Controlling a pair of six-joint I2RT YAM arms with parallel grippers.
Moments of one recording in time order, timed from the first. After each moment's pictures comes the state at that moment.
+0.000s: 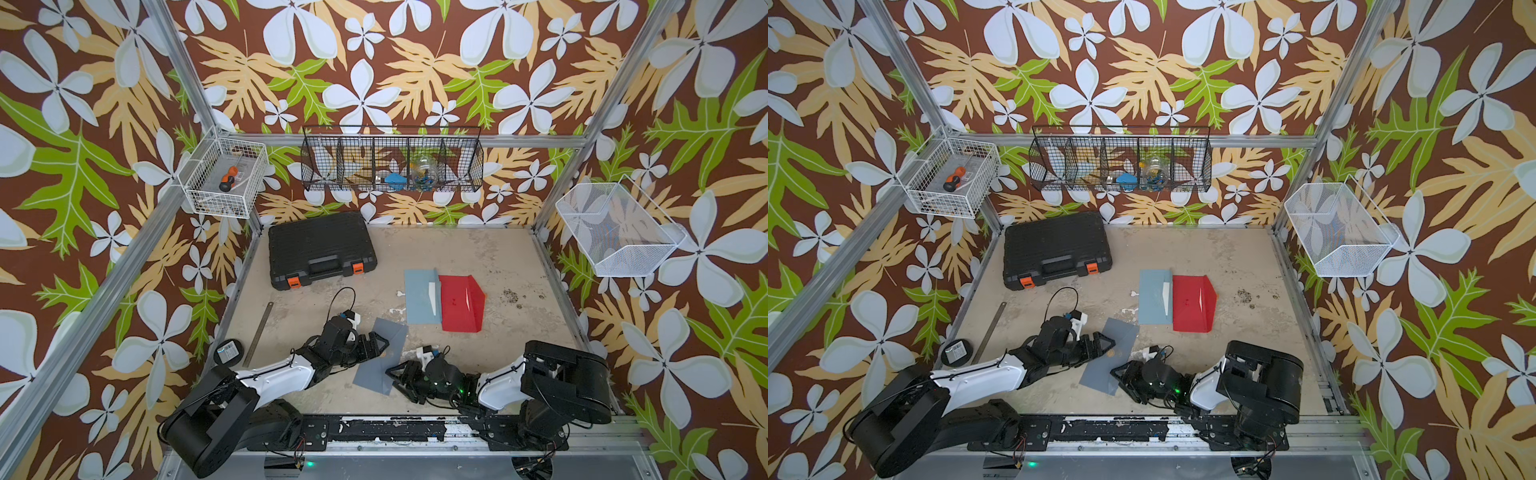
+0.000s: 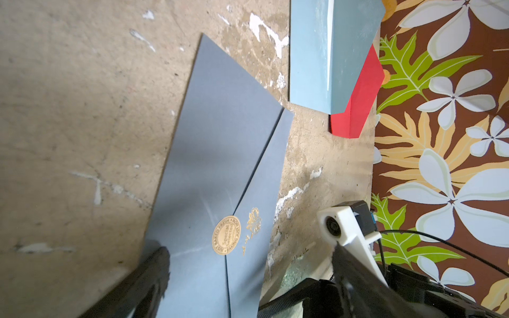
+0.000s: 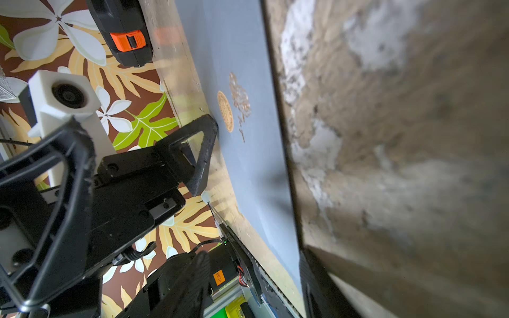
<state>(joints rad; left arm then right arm) -0.60 1.25 0.32 0.18 0.35 -0.94 1.16 1.65 0.30 0.86 -0.03 1.74</state>
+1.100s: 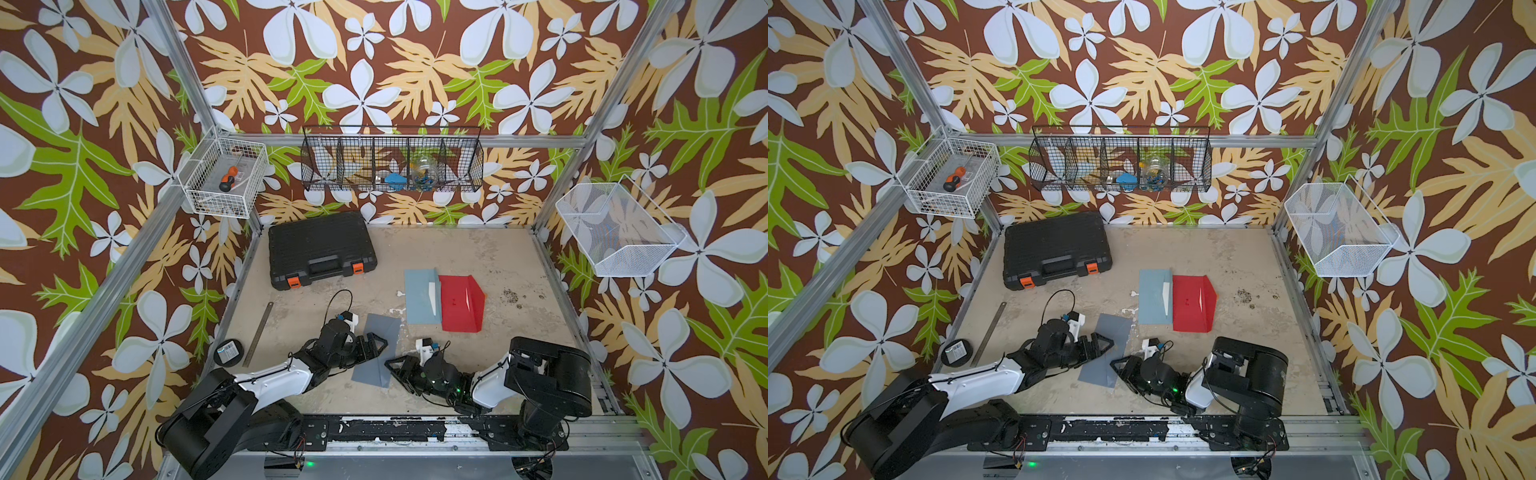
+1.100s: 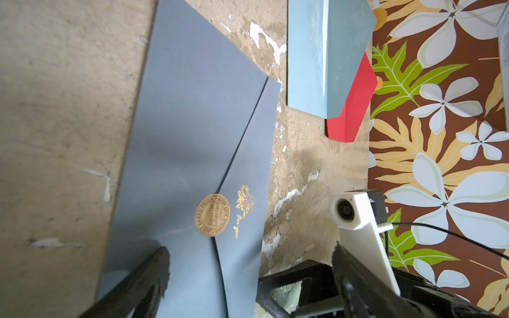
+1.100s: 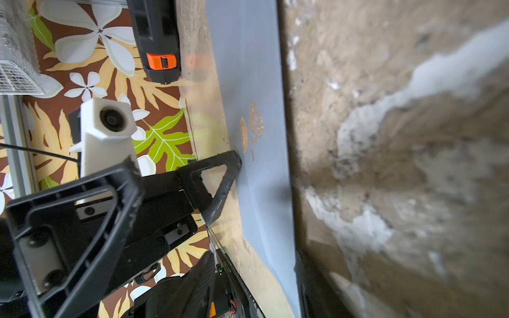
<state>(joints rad) -0.60 1.23 0.27 0.24 0.34 -0.96 1.14 1.74 0.32 1.00 0.08 1.59</state>
